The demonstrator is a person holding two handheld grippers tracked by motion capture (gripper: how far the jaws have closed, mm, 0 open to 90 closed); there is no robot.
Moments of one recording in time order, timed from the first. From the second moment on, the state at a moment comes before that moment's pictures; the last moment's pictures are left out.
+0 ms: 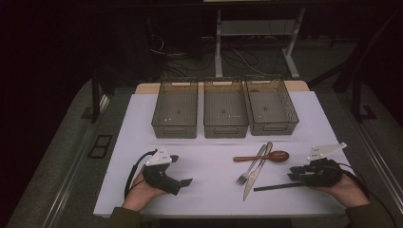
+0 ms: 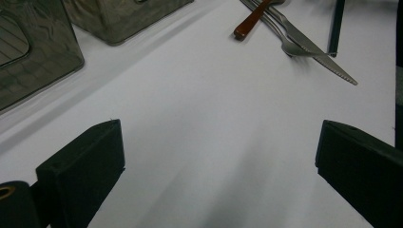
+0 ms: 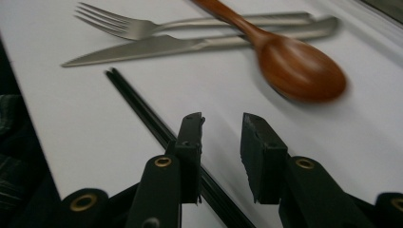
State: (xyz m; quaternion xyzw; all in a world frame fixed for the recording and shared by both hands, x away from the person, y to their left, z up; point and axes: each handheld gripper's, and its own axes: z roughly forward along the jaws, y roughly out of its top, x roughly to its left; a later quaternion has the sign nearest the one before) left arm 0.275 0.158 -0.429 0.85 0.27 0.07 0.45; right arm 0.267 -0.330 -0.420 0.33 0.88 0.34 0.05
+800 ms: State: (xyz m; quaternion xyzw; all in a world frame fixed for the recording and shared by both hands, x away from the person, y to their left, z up) left arm 0.275 0.158 -0.429 0.85 0.27 0.07 0.46; right arm 0.269 -0.227 -0.440 0.14 0.94 0.32 0.00
